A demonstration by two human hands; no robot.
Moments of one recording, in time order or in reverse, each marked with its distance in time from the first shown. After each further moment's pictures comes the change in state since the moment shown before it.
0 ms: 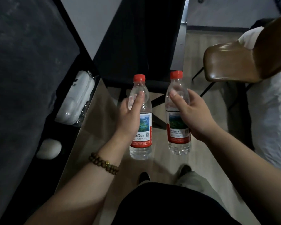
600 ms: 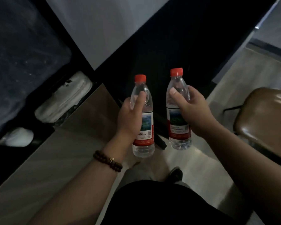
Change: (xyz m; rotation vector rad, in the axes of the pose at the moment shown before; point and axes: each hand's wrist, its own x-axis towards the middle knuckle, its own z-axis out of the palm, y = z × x) left_hand 0.197 0.055 0.143 -0.007 0.493 -0.058; right_hand 0.316 -0.038 -0.075 -0.179 -0.465 0.005
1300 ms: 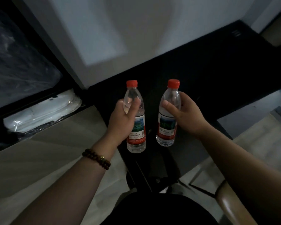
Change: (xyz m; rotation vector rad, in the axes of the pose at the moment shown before) left_hand 0.182 0.051 0.047 0.022 0.272 -0.019; right_hand 0.269 -0.044 -0.034 -0.305 -0.414 -0.104
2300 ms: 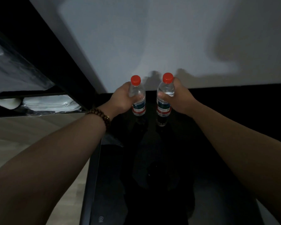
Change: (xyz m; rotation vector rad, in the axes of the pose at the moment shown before) left_hand 0.187 0.069 0.058 0.265 0.218 -0.014; right_hand 0.295 -0.028 -0.068 -0.276 -0.535 -0.326
